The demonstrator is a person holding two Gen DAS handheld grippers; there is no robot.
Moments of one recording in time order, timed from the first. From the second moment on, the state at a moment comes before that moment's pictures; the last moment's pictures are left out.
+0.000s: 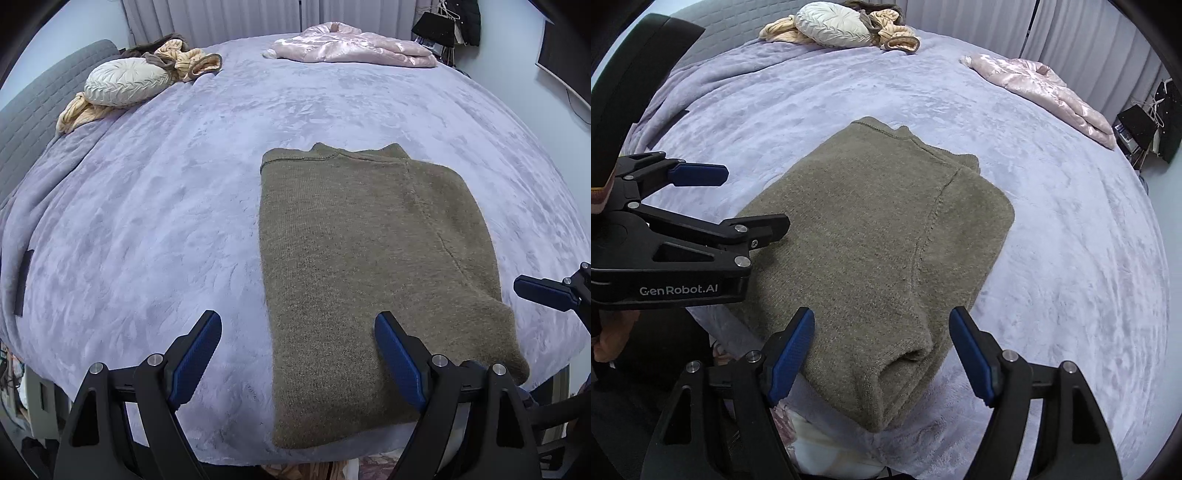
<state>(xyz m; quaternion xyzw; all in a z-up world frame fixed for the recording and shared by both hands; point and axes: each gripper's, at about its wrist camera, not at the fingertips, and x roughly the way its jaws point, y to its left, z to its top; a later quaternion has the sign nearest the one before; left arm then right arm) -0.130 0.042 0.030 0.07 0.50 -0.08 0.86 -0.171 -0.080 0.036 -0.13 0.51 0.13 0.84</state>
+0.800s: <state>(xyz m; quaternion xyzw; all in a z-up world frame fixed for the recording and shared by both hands) -0.140 0.043 0.031 0.06 0.51 -0.09 0.85 -0.175 -0.074 0.040 -0.14 0.50 0.11 0.85</state>
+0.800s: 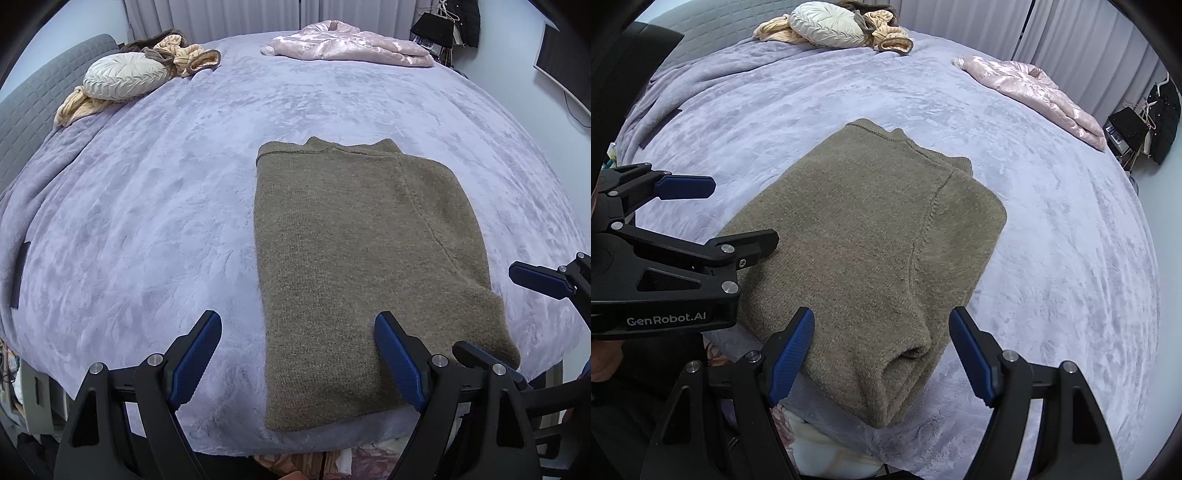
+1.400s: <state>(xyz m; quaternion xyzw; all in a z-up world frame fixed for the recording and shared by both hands) -0.133 0.045 0.028 0.07 0.52 -0.09 0.85 -0.167 -0.079 0.039 -0.13 0.51 0.11 0.84</state>
